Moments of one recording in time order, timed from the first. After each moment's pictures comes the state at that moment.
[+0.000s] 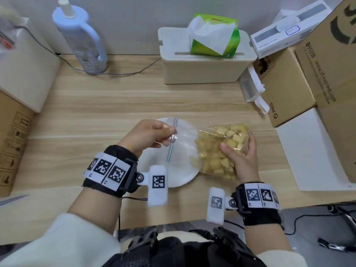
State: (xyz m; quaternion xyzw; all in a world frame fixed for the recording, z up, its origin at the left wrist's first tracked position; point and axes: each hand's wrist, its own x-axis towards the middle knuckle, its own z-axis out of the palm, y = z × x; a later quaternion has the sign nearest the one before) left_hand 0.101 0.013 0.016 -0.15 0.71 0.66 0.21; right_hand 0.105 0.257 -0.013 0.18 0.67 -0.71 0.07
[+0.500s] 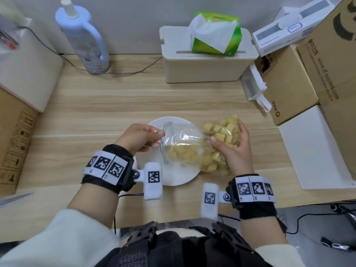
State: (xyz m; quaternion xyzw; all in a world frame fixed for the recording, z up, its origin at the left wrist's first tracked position) left_hand 0.105 -0.006 -0.002 -0.23 0.70 0.64 0.22; right_hand 0.105 0.234 0.004 0.13 0.73 -0.67 0.07
